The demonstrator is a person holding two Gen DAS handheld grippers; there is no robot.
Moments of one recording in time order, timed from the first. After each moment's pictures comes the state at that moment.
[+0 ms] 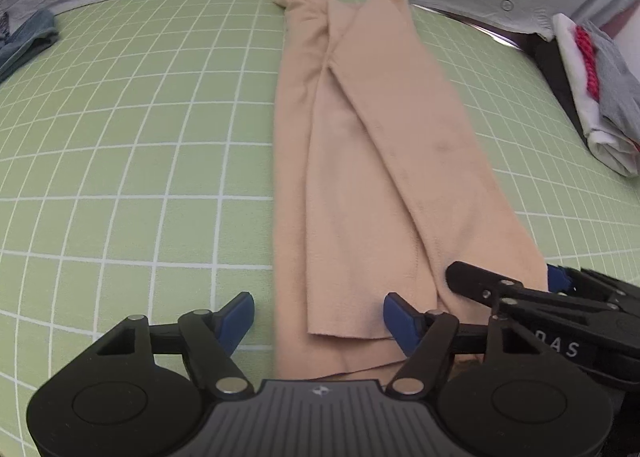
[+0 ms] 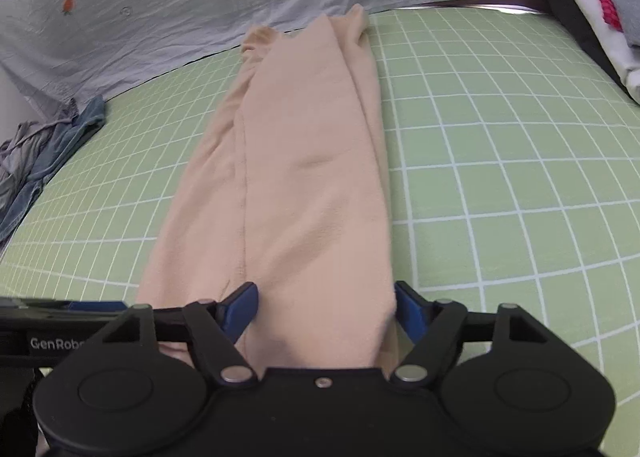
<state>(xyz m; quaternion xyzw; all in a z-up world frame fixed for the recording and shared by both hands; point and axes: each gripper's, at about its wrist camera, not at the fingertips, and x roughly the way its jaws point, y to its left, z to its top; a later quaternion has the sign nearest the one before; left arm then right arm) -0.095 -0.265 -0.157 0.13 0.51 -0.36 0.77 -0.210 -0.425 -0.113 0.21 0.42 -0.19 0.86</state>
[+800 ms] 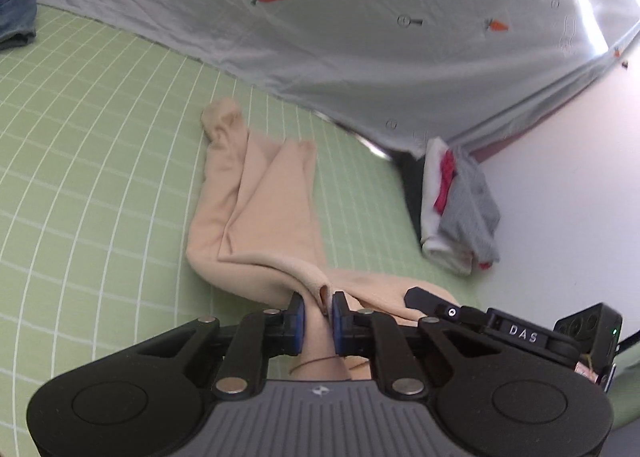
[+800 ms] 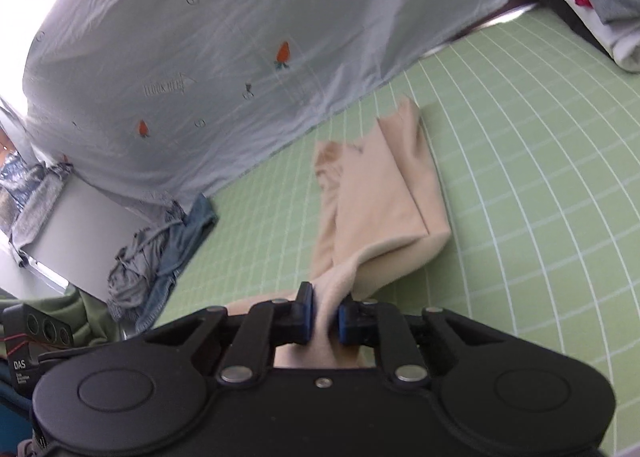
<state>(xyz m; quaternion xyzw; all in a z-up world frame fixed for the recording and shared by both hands) -0.083 -0.203 -0.038 -0.13 0.47 -0.47 0.73 -0.273 -0.459 -0.006 0.40 0.26 -0.11 0.87</state>
